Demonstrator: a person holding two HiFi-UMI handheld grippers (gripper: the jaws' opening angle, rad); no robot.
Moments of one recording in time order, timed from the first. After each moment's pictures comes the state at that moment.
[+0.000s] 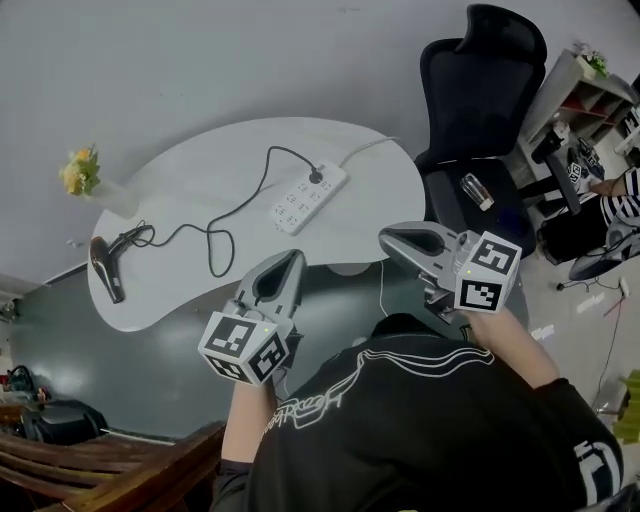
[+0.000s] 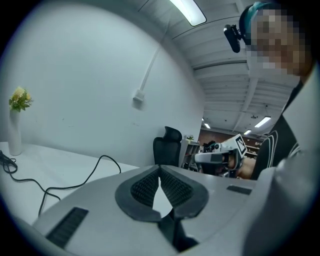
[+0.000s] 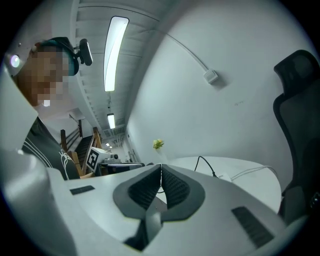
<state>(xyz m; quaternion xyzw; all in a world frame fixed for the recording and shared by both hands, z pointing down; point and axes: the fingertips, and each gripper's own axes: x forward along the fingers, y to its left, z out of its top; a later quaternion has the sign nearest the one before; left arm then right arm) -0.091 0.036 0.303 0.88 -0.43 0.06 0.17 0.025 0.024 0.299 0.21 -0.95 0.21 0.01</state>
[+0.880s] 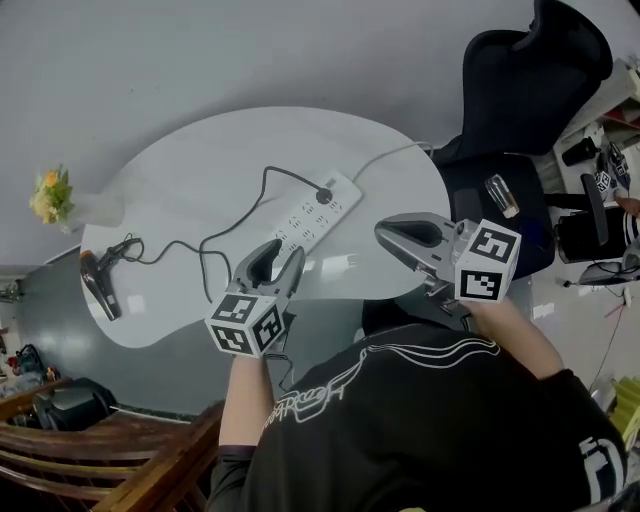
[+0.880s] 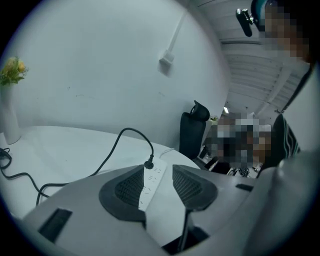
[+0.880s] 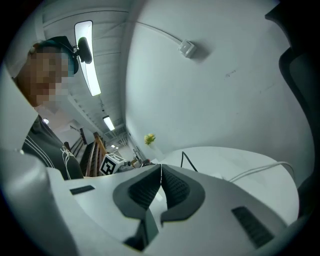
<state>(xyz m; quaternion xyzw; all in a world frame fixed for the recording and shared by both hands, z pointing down) -0.128 -0.123 0.430 0.82 -0.47 0.17 0.27 0.008 -0.133 0.364 0.16 -0.94 0.29 0.04</state>
